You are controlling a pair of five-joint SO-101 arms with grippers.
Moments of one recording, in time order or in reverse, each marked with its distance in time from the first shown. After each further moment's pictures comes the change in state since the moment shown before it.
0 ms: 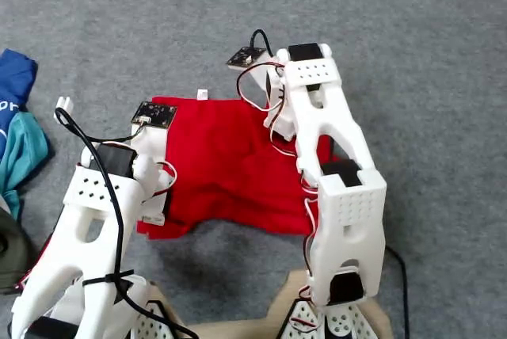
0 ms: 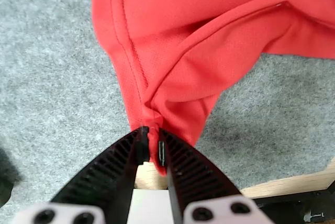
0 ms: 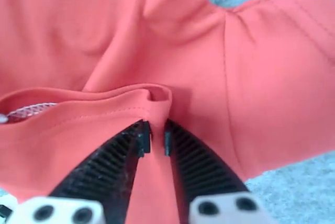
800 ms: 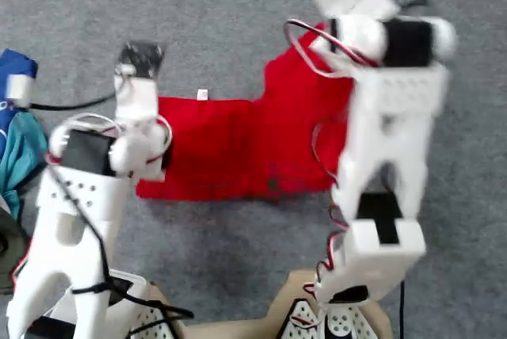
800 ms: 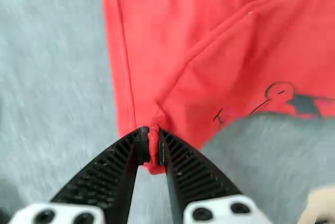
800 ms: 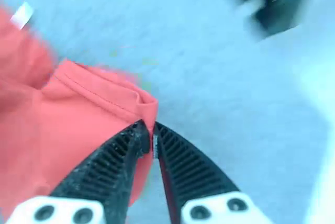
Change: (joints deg) left arm -0.4 0.0 -27.7 -1.8 0.0; right arm 8.7 -25.9 -39.3 12.7 -0.1
